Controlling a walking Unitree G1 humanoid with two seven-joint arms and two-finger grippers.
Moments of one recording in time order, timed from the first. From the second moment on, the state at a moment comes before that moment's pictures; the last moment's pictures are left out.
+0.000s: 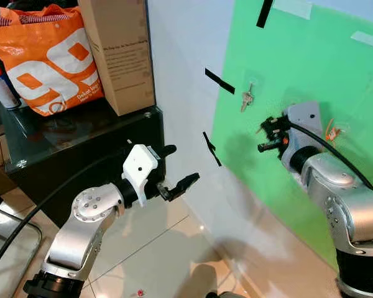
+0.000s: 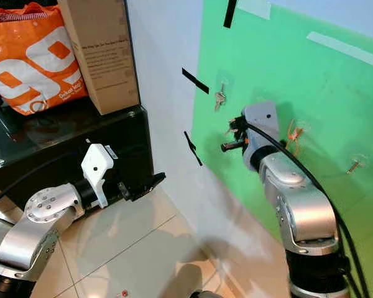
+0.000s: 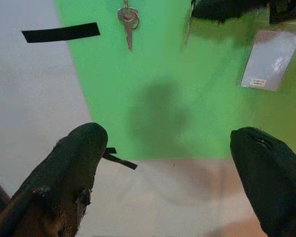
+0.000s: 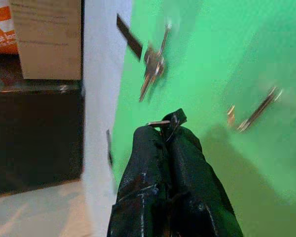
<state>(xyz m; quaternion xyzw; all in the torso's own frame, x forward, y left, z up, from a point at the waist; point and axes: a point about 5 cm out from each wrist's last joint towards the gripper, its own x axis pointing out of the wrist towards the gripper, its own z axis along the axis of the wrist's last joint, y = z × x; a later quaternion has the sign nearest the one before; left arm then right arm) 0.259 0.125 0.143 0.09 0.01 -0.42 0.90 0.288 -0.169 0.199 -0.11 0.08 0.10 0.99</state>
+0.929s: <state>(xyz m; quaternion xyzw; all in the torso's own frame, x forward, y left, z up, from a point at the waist) 0.261 0.124 0.147 0.09 0.00 -0.43 0.90 0.297 -0.158 0.212 0.03 0.07 0.12 0.99</state>
